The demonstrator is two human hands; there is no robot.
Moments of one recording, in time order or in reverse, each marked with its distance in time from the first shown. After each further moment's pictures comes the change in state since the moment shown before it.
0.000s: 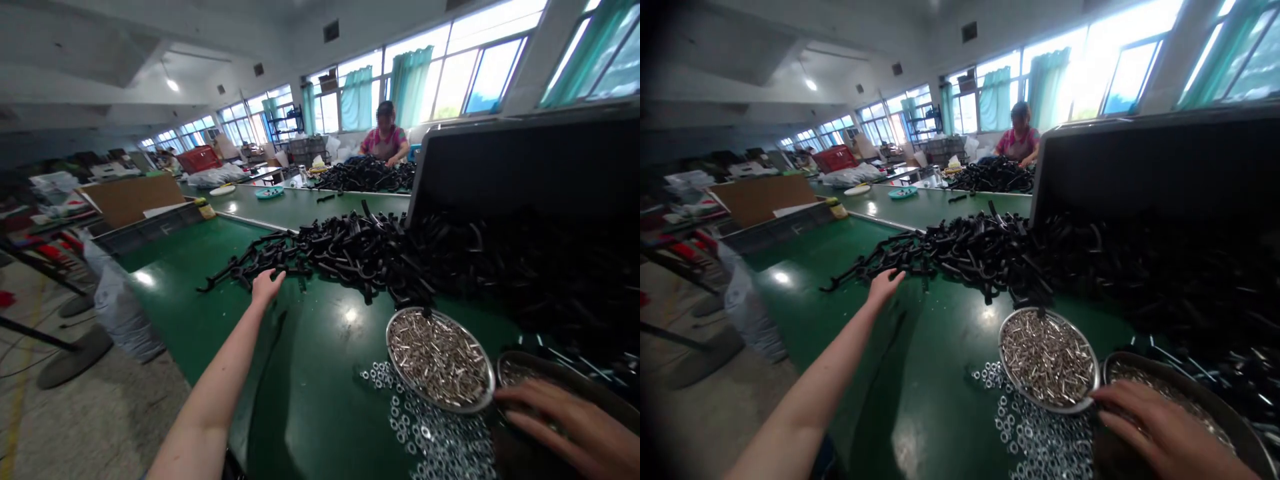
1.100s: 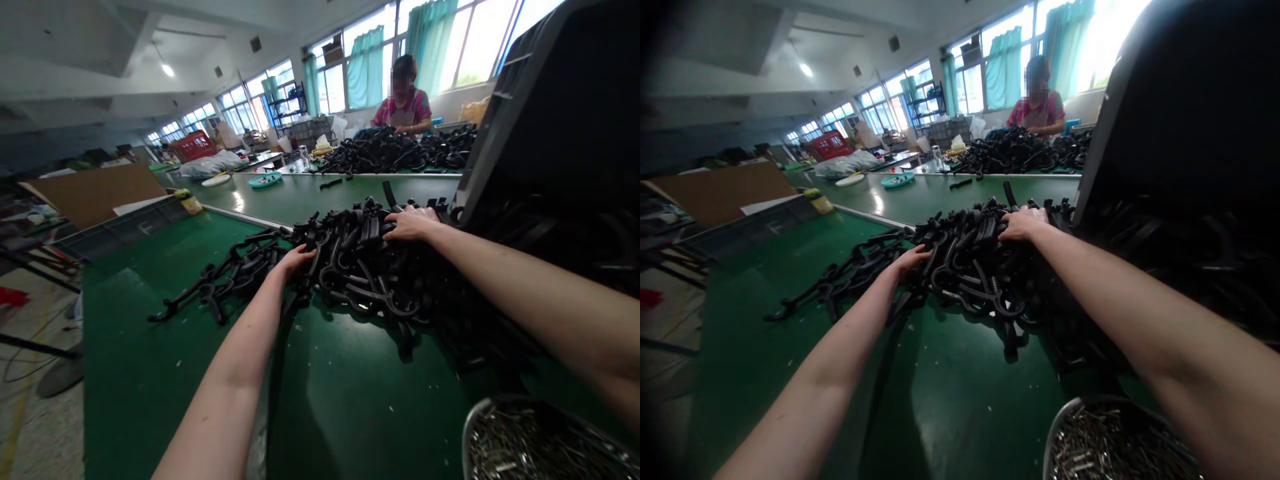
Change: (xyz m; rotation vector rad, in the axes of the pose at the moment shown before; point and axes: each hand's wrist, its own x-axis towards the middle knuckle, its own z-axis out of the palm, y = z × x) left_hand 0.167 0.059 0.115 -0.363 -0.491 0.007; right_hand 0.499 -0.049 0.034 -0.562 -0.098 0.153
